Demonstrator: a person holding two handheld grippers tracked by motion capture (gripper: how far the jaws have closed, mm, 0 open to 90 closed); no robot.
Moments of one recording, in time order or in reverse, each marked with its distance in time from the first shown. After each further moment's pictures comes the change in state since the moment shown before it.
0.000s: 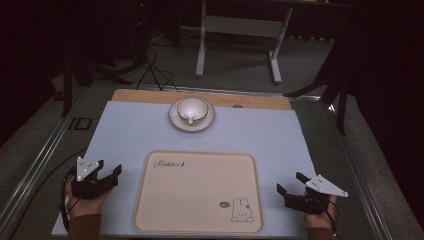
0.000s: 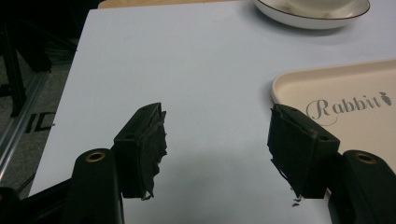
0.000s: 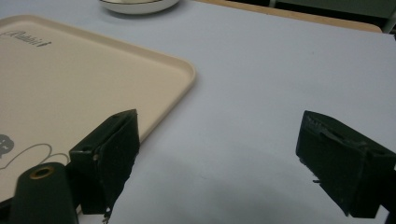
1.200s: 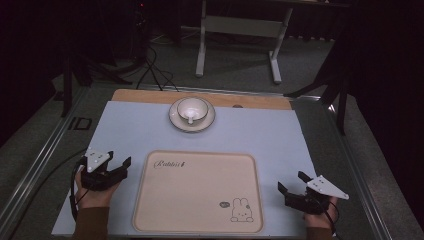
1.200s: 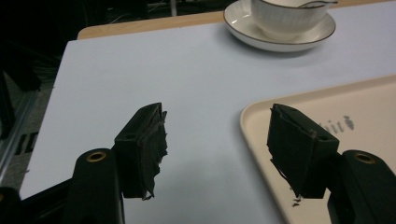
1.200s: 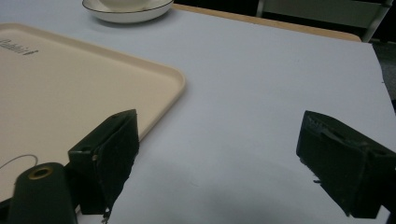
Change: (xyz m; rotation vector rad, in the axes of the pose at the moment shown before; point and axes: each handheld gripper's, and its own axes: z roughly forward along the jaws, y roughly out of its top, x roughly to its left) left arm -0.024 0.033 0.002 -0.025 -0.042 0.047; right arm 0.001 -0.001 -0.001 -0.035 -0.050 0.003
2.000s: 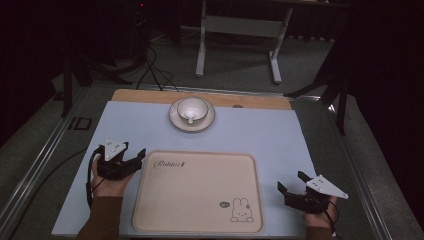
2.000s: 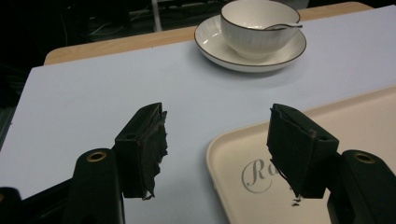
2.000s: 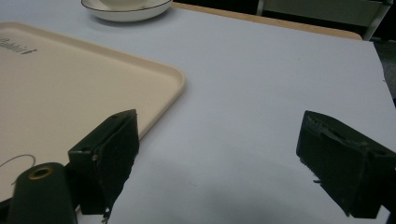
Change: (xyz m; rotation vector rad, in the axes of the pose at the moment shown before) left arm -0.025 0.027 0.020 -0.013 -0.049 0.036; right arm -0.001 0.000 0.002 0.003 0.003 0.003
